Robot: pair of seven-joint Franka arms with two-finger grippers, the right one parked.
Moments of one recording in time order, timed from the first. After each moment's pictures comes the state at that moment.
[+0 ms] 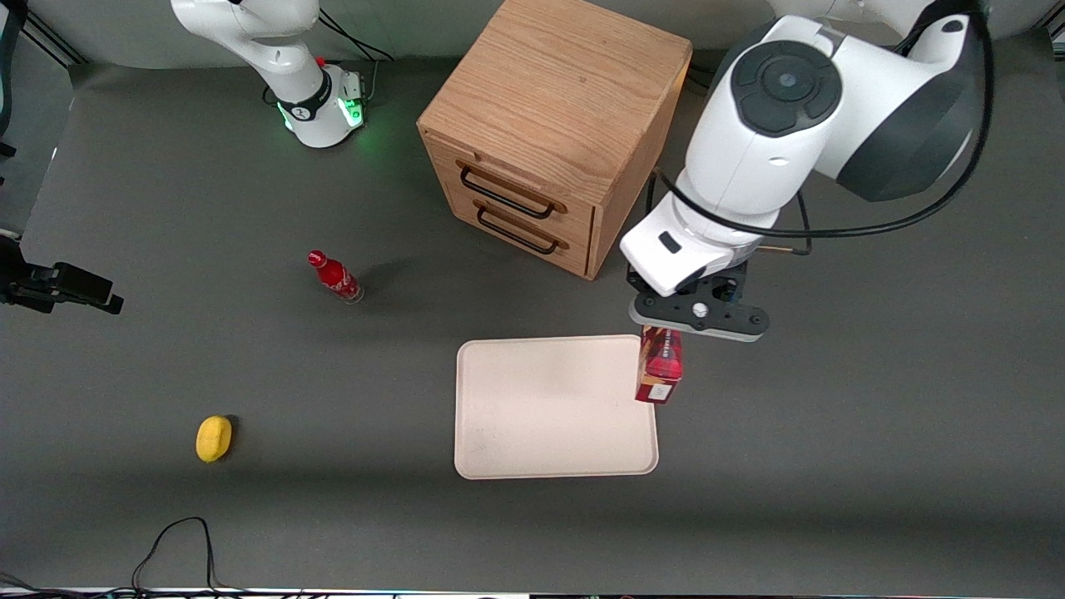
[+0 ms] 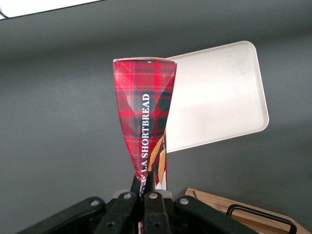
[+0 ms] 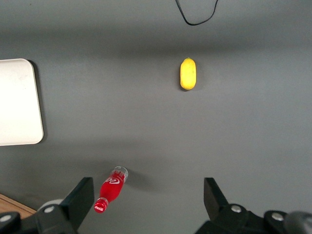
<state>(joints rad) -0.31 0.51 -0.36 -1.02 0.19 1.60 -0.42</state>
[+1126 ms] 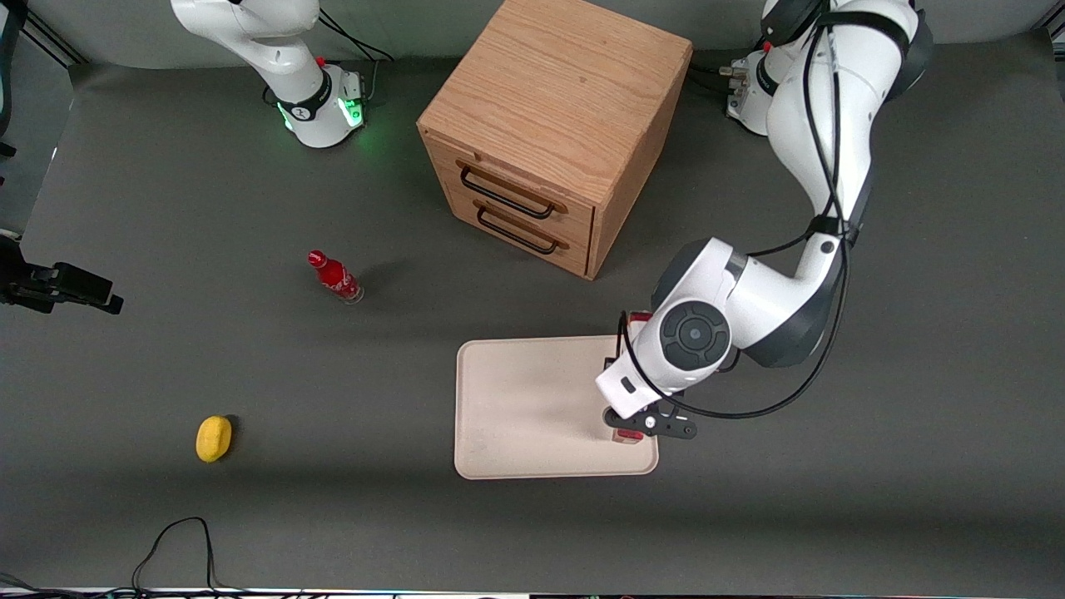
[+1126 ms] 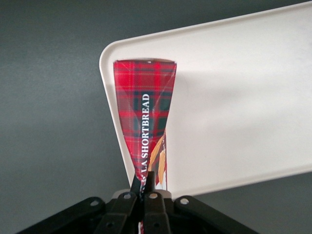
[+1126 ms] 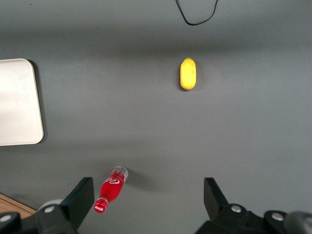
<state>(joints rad) -0.29 0.88 -0.32 -1.05 0.19 1.86 -0.41</state>
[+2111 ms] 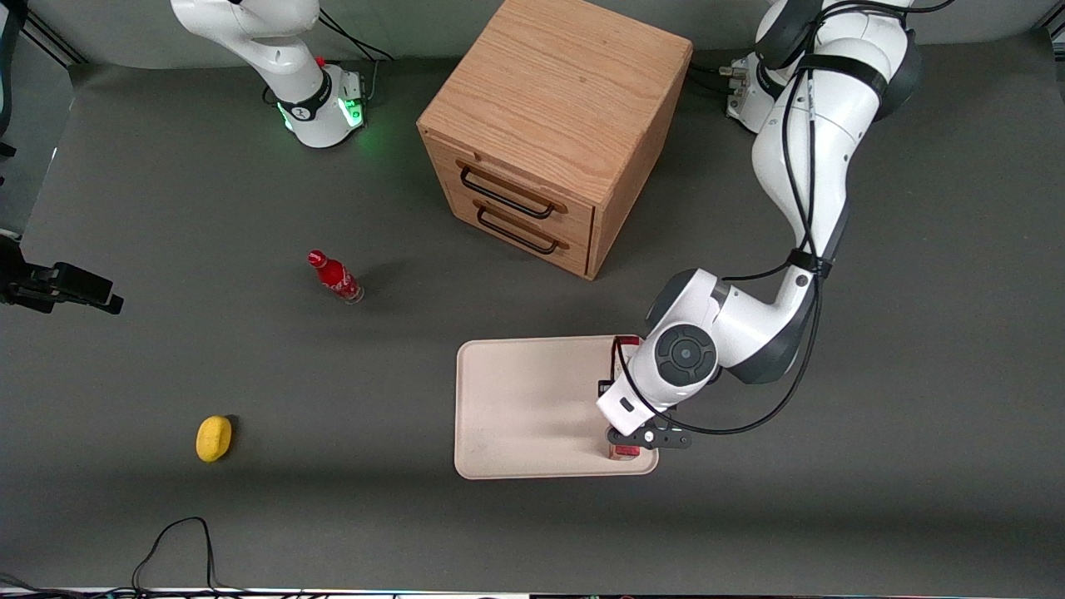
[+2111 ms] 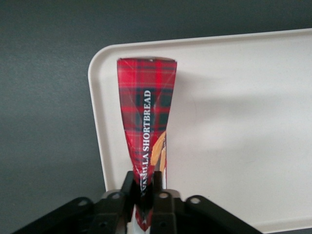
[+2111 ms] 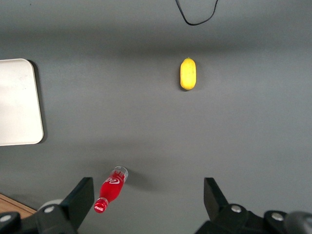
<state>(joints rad) -0.29 0.94 -0.30 -1.09 0.20 2.01 -0.51</state>
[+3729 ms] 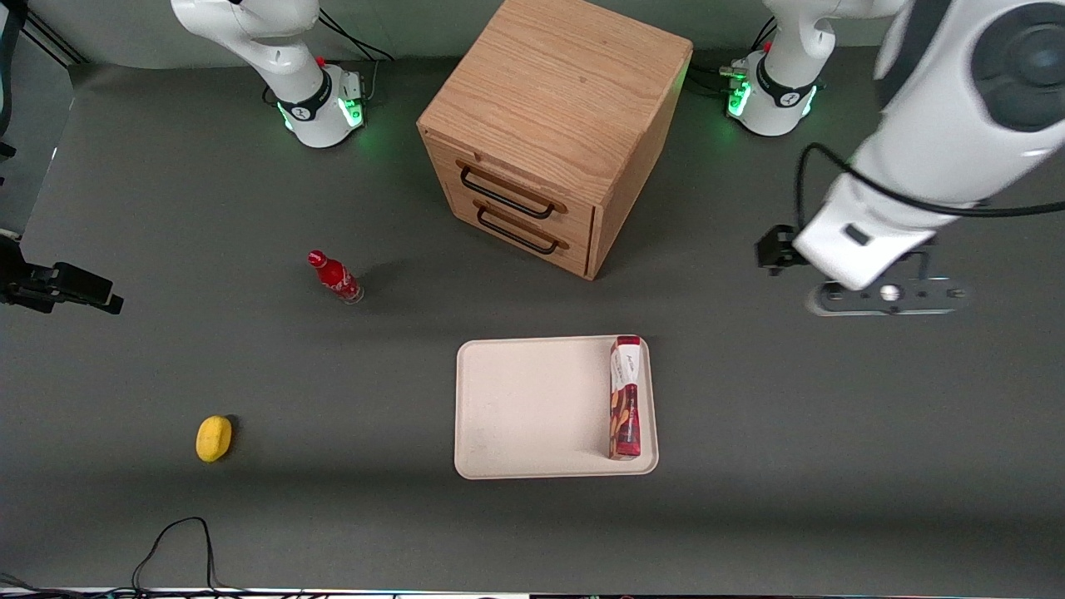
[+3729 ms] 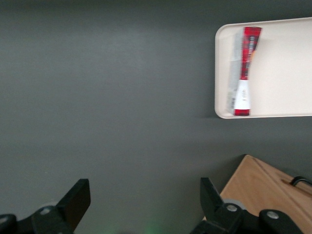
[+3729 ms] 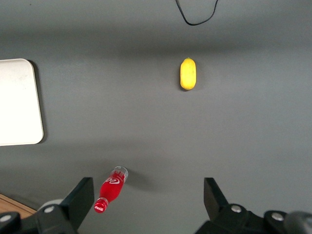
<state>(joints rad) -0.09 0.34 -0.29 -1.10 0.17 1.33 -0.32</state>
